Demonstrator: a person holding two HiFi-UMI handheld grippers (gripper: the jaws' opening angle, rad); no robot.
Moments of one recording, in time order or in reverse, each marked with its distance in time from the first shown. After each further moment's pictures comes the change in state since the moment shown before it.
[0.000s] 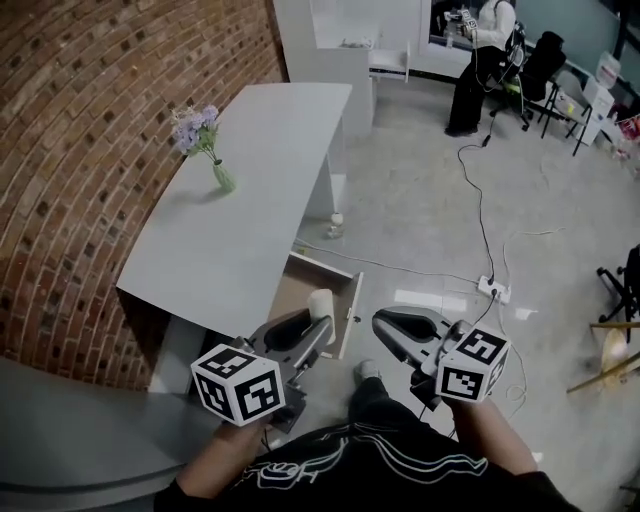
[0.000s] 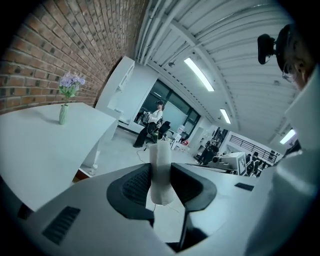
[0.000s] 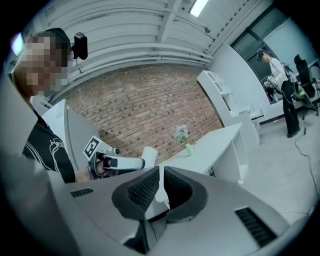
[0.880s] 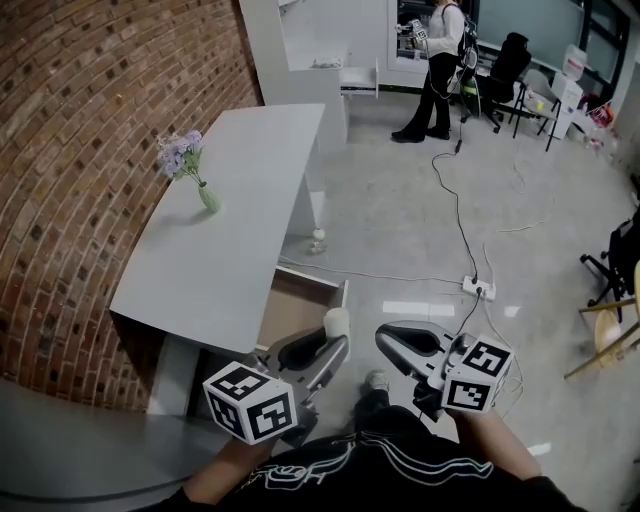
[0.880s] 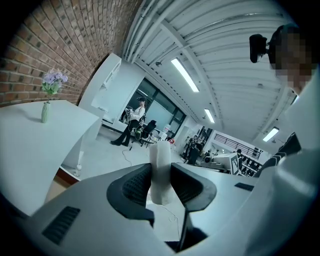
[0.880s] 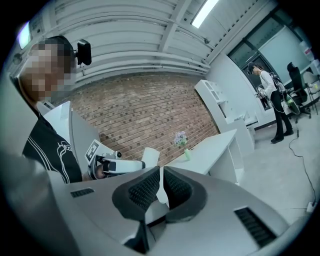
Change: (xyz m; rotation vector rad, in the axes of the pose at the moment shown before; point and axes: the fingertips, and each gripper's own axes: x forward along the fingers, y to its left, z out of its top) left arm -0.014 -0.067 -0.022 0.060 0.005 -0.167; right arm -0.047 0.042 -0.007 -0.016 -0.087 -0.046
